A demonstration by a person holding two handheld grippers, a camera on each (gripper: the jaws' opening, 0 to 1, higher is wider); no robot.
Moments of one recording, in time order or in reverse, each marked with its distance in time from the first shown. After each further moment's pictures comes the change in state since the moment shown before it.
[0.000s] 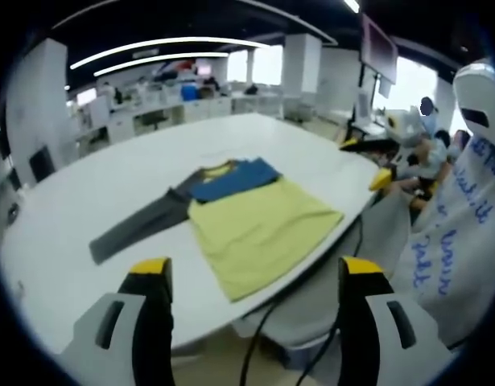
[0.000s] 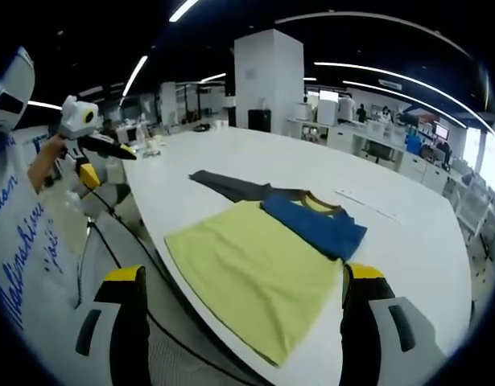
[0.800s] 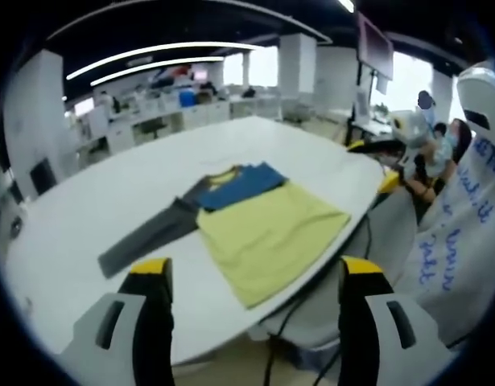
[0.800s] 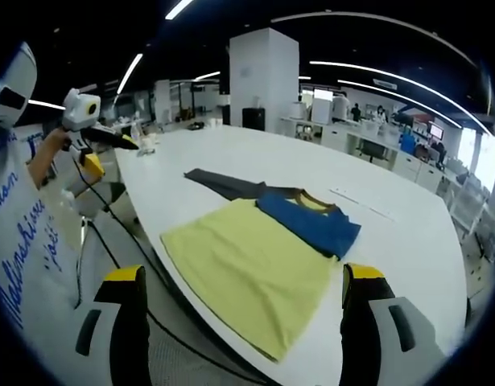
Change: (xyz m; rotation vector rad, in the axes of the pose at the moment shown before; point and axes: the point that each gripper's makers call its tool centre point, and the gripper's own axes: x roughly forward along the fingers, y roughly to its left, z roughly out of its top) left arm -0.002 0.020 0.015 0.056 -0.014 0.006; right arm -0.005 0.002 0.000 -0.002 0.009 -0.038
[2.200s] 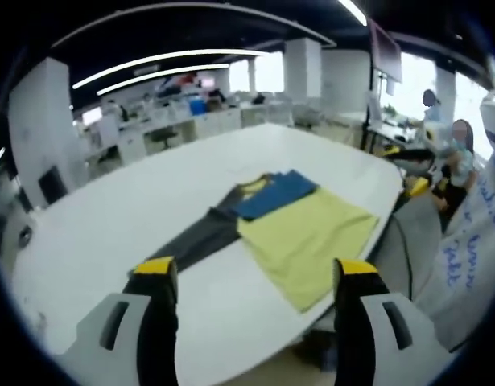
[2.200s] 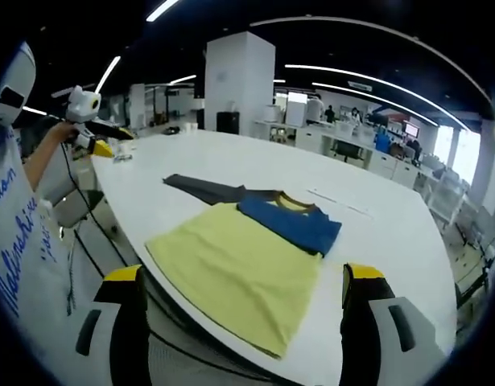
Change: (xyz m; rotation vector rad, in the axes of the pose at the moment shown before) left arm -0.006 0.098 0.008 0.020 -0.040 0.049; right arm -0.003 0.005 0.004 0.036 -0.012 -0.158
